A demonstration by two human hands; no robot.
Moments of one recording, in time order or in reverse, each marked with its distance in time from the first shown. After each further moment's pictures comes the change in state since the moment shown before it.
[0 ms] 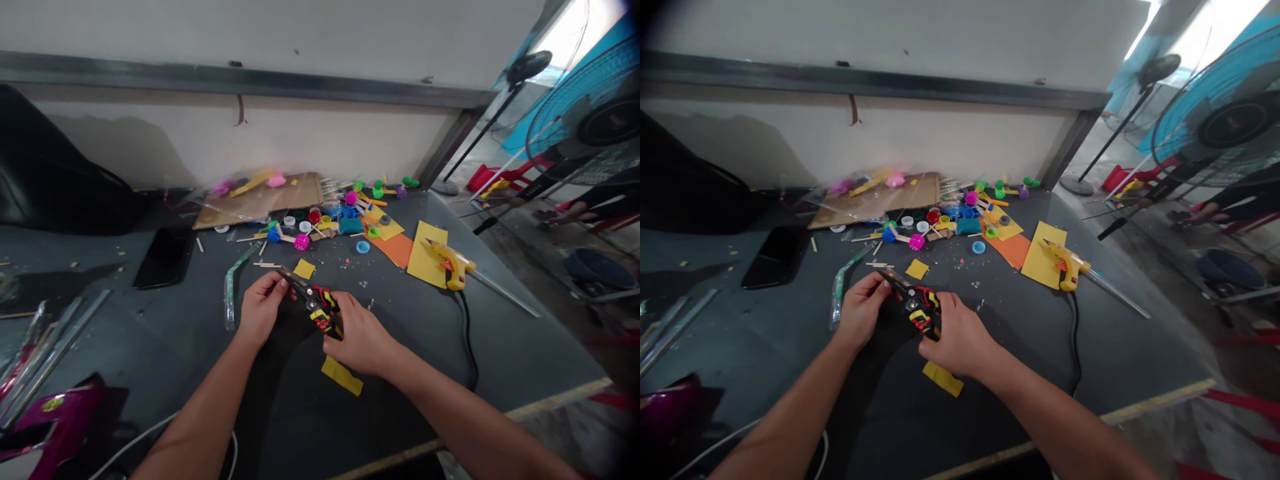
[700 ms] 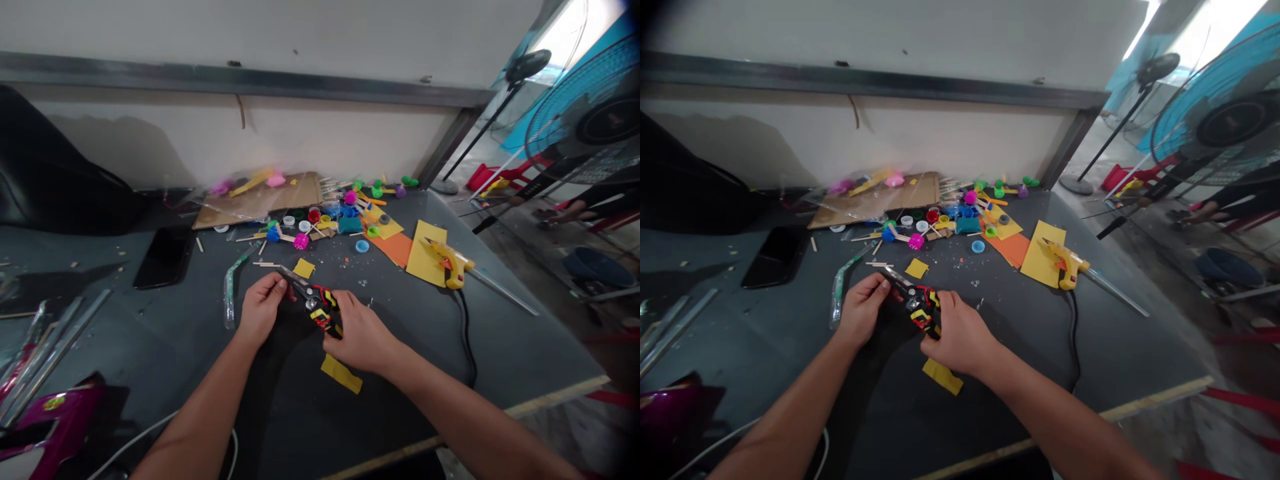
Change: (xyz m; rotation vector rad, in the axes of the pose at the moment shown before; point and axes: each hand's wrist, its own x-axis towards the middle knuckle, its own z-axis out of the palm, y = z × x) left_hand 0.000 -0.005 -0.005 0.117 -0.052 0.062; right_hand -0.001 0.004 0.003 -0.117 0.039 -0.045
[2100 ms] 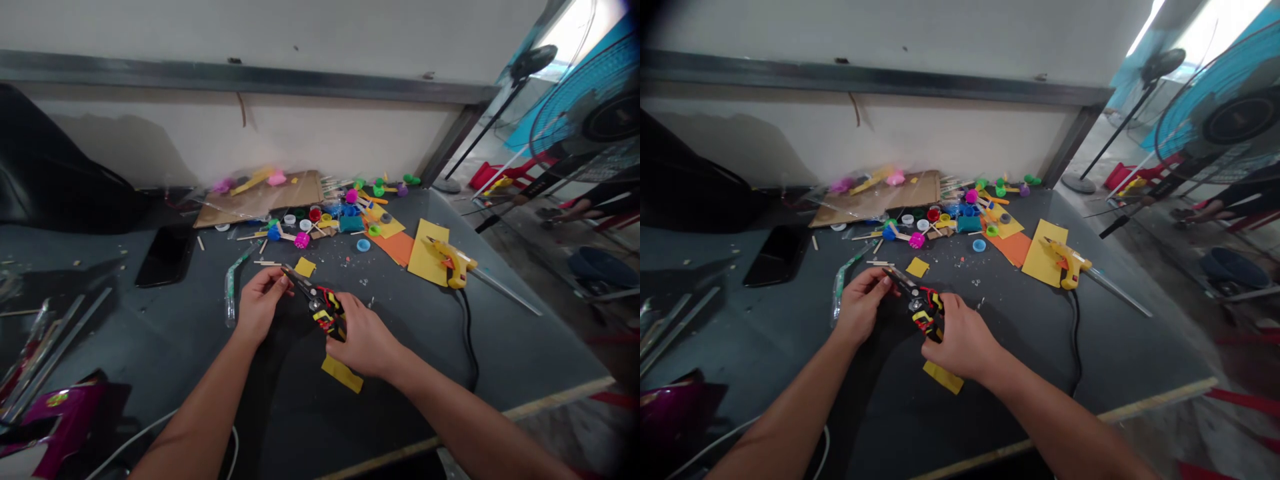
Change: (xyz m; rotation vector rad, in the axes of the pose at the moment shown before) left_hand 0.001 0.006 0.004 -0.144 0.106 -0.041; right_hand -0.006 -0.005 -0.005 0.103 -0.028 0.069
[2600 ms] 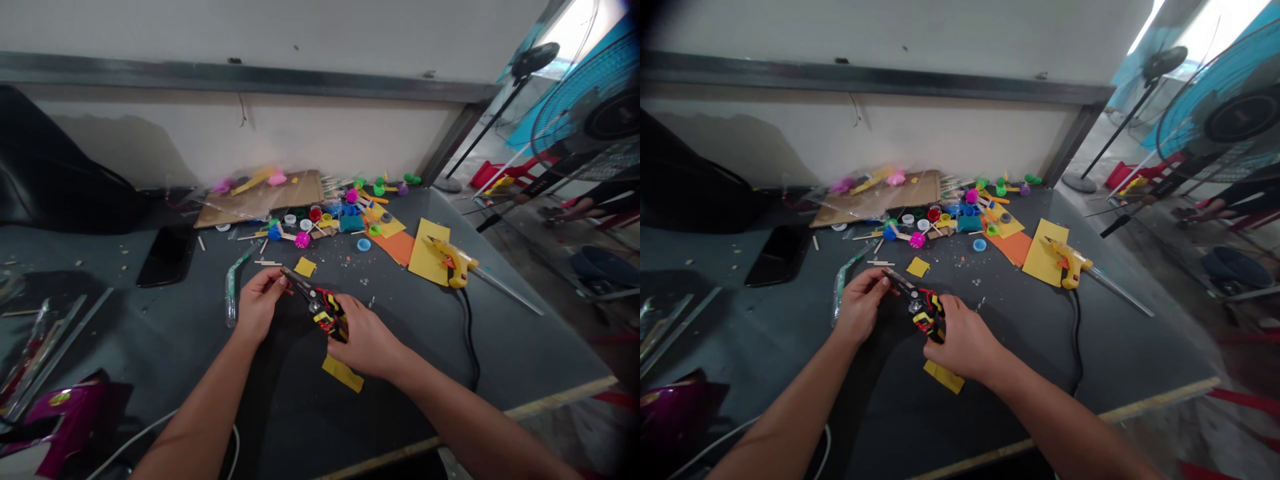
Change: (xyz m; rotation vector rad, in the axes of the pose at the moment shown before) left_hand 0.002 -0.008 -0.004 0.020 0.013 0.022; right_hand 0.000 0.006 0.003 0.019 -0.009 -0.039
